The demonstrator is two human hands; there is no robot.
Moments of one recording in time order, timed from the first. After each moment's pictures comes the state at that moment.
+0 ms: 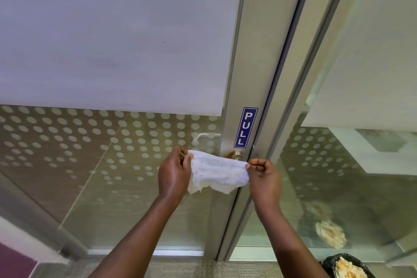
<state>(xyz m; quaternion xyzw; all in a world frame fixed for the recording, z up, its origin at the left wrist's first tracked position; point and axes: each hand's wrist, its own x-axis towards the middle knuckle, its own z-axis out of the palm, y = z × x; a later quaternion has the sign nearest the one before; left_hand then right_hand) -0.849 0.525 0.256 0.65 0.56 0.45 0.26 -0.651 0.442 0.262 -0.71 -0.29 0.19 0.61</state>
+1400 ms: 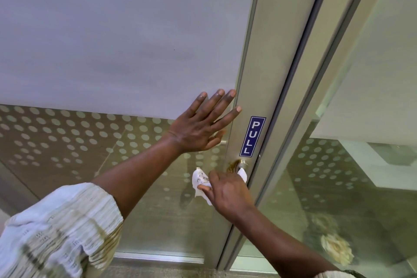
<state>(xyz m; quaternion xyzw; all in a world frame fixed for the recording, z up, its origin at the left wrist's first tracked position) -0.828 0.625 0.354 0.80 0.18 0.34 -0.46 -0.701 0.468 0.262 -0.61 -0.77 -0.14 0.15</state>
